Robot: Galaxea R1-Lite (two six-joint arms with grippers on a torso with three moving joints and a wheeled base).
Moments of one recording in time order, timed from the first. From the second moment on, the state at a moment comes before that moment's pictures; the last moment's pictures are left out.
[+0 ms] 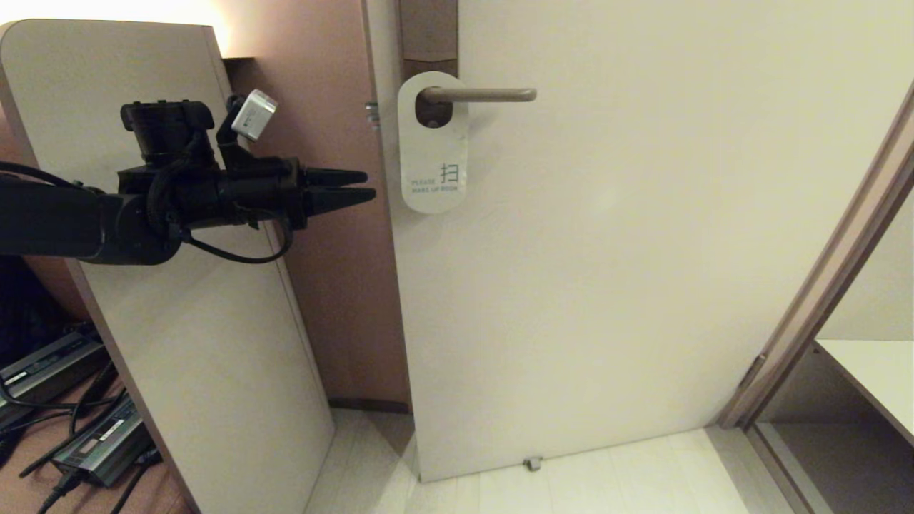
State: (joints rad) left arm -0.10 1.99 -1.46 -0.48 -1.13 0.09; right arm 0.01 0.00 0.00 0.00 -0.01 0.02
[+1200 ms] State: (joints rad) left arm -0.18 1.98 -1.46 -0.48 -1.11 0.09; right arm 0.01 0.00 0.00 0.00 -0.01 0.02
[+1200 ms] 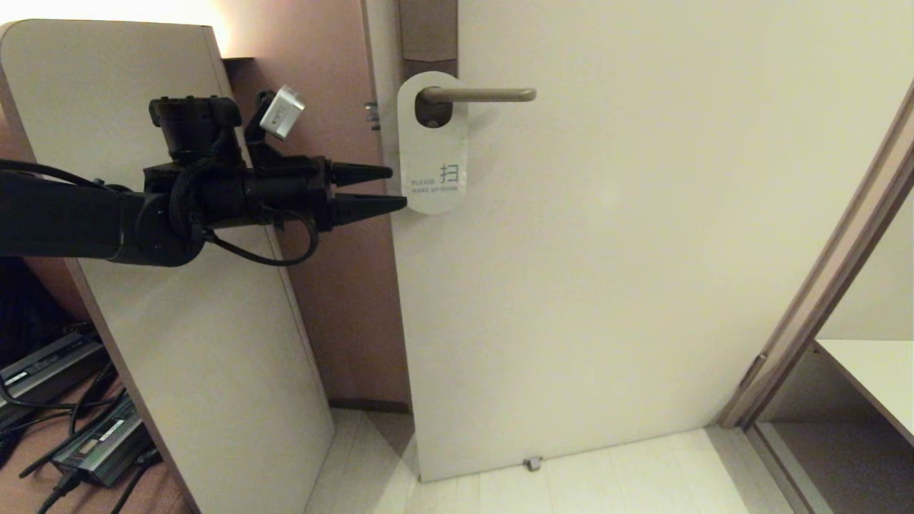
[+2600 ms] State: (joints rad) left arm -0.21 2.09 -1.60 -0.48 -1.10 0.09; right arm 0.01 0.00 0.00 0.00 -0.01 0.02
